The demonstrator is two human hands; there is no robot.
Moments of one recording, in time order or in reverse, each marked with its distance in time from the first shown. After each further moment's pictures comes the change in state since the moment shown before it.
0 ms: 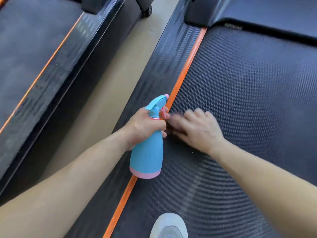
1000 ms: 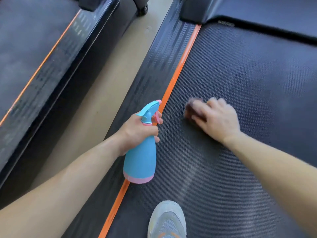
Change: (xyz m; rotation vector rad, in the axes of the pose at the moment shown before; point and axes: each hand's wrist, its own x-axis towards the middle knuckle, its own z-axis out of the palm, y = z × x) left_hand -0.031 -0.025 -0.004 0.050 -0.007 -0.012; right_hand -0.032 0.044 -0.012 -0.047 -0.027 0.199
